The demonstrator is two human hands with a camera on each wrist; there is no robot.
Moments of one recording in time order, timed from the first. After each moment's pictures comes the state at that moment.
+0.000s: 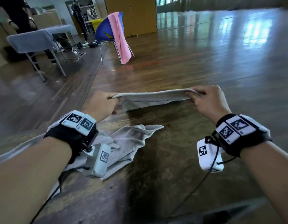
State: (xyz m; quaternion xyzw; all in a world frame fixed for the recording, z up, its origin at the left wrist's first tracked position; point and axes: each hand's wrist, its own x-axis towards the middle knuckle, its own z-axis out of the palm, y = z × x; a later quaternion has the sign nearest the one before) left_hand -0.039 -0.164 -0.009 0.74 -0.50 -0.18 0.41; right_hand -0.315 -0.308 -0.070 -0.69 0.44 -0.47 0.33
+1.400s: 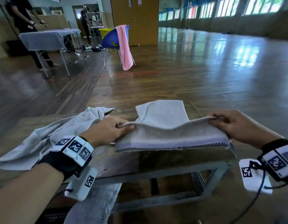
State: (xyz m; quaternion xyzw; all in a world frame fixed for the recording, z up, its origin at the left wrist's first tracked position) left_hand -0.079 0.020 0.004 0.64 -0.67 -0.24 0.29; right_hand -0.445 -0.123 0.014 -0.85 0.36 -0.23 0.32
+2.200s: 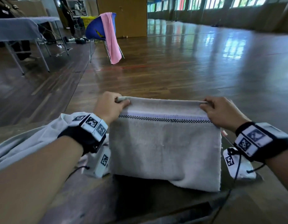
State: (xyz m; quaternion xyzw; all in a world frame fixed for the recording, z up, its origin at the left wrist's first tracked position) left_hand -0.039 -0.157 -0.020 0.74 -0.57 -0.06 0.35; right_hand -0.365 -0.261 -0.036 -0.79 0.52 -0.27 0.17
